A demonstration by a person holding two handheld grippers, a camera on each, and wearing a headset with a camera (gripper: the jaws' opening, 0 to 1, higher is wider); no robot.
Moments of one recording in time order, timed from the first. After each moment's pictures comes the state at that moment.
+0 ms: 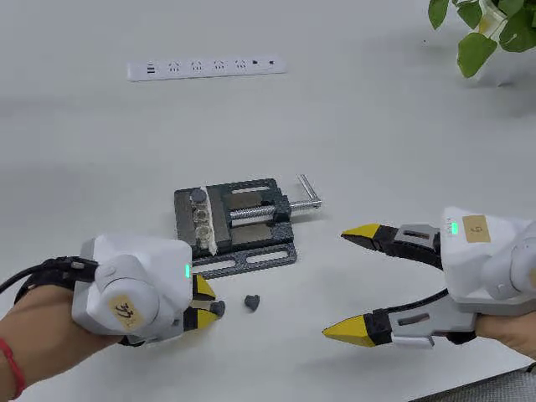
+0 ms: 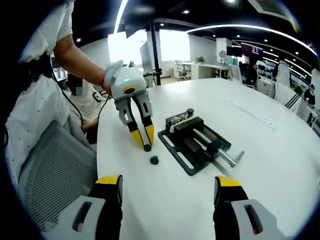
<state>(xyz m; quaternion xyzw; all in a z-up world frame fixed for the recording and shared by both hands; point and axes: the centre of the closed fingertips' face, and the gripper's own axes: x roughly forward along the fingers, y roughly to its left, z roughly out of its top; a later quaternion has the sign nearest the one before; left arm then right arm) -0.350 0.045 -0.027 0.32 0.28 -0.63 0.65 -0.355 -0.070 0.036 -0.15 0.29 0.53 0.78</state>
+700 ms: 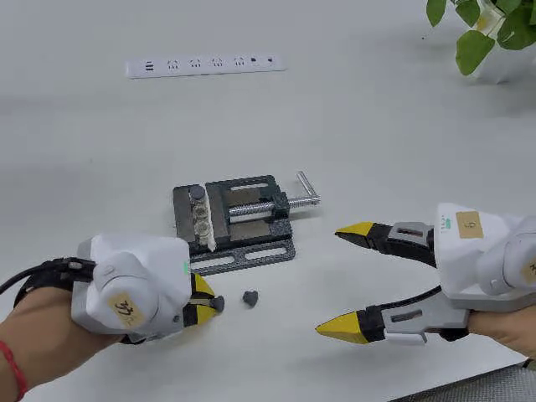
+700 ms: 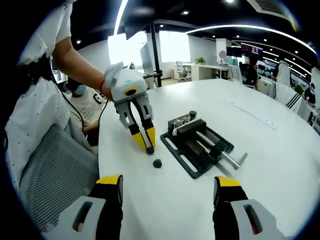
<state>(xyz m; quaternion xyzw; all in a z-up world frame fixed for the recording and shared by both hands) -0.348 0.041 -0.016 0.26 0.29 -0.60 0.69 -0.357 -0.061 0.040 -0.14 0.29 0.53 0.78</state>
